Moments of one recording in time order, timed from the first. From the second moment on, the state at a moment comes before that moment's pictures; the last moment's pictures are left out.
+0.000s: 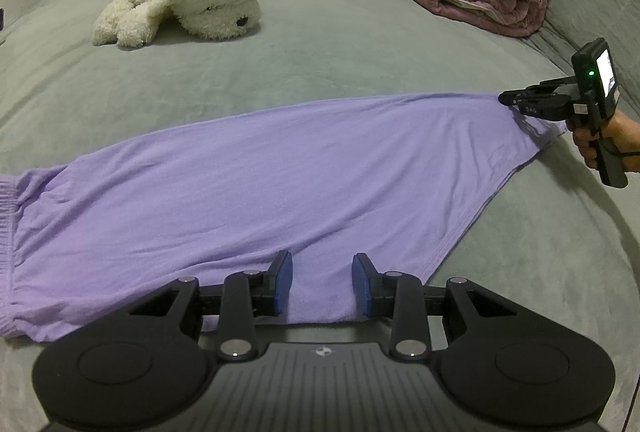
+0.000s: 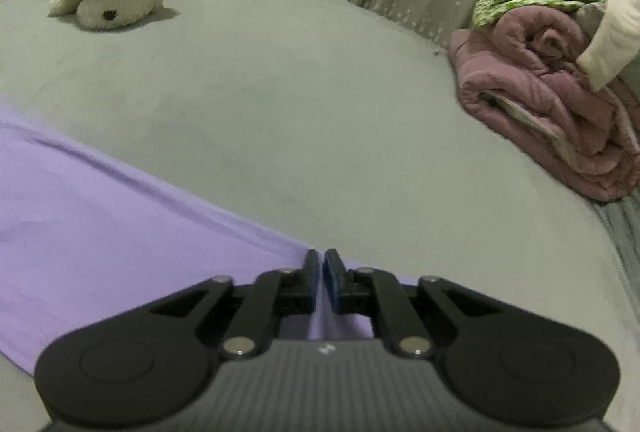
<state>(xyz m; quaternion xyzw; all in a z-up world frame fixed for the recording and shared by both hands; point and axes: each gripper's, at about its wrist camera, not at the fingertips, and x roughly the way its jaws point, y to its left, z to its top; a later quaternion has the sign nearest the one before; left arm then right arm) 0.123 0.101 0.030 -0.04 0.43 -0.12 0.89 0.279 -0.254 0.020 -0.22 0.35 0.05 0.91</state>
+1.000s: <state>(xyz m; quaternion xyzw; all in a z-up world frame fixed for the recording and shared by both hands) 0.124 0.100 0.027 -0.04 0.43 -0.11 0.90 0.293 -0.327 0.016 -0.15 0.39 -0.03 0.91</state>
